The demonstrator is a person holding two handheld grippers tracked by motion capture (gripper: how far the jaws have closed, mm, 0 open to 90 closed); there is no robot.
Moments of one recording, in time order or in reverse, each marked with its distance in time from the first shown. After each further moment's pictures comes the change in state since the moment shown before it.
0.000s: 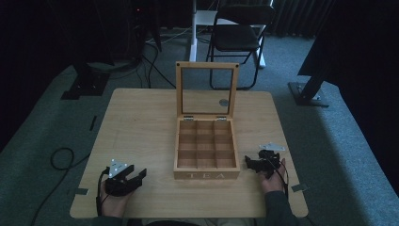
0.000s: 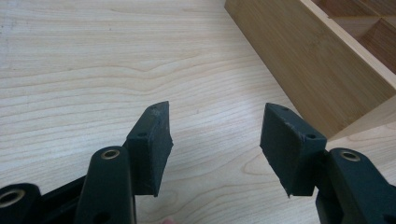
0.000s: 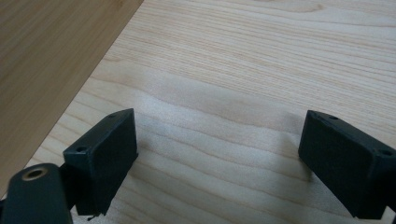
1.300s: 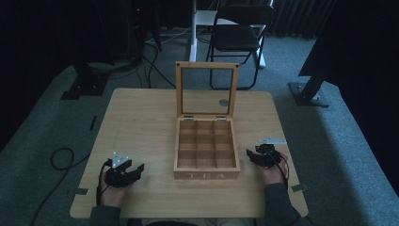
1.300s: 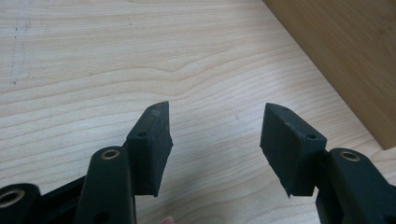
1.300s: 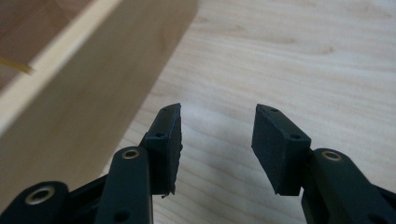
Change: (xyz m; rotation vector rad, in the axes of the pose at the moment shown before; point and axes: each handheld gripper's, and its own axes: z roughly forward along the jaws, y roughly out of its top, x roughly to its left) left arm 0.020 0.010 0.024 0.067 0.052 0.052; right arm 0.008 0.030 -0.023 -0.006 0.073 -0.017
